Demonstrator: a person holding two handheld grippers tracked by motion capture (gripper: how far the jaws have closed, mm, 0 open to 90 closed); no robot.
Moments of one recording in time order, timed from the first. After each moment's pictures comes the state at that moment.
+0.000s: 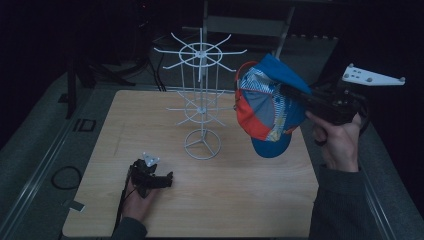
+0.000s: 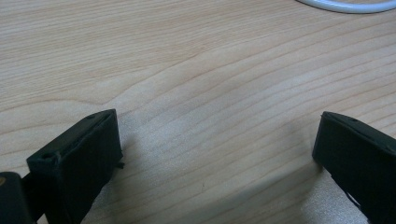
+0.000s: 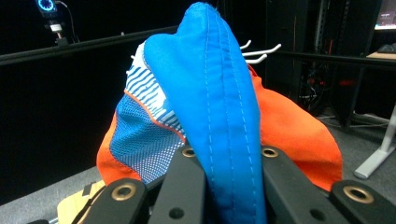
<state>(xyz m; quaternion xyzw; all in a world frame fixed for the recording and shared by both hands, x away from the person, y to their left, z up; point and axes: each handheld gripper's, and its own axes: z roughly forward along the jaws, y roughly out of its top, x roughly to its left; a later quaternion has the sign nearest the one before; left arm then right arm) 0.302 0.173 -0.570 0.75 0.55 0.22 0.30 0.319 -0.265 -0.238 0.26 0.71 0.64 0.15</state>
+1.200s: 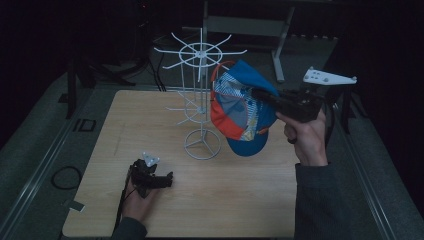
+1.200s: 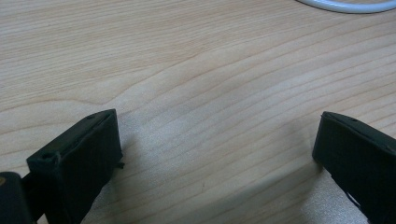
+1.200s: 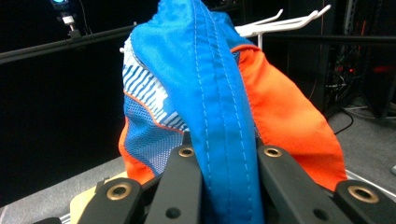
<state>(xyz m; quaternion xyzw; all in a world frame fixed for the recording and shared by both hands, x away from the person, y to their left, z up) 0.302 0.173 -0.570 0.75 0.55 0.22 0.30 0.347 -0.220 -0.268 0.25 0.72 0.64 0.10</state>
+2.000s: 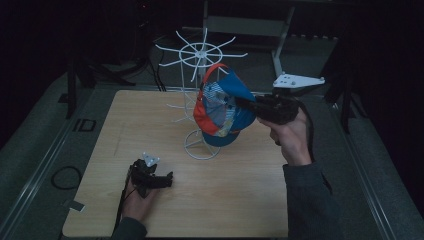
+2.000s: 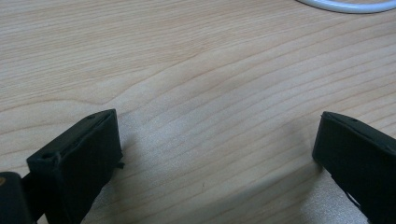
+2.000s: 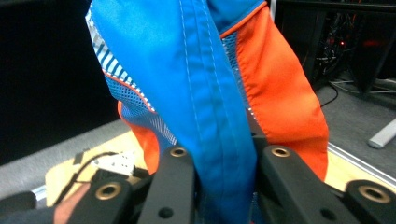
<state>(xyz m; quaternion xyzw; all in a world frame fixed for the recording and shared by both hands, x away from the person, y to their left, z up) 0.302 0.173 -0.570 0.75 0.55 0.22 0.30 0.357 -0.183 -0.289 0.26 0.77 0.57 0.12</state>
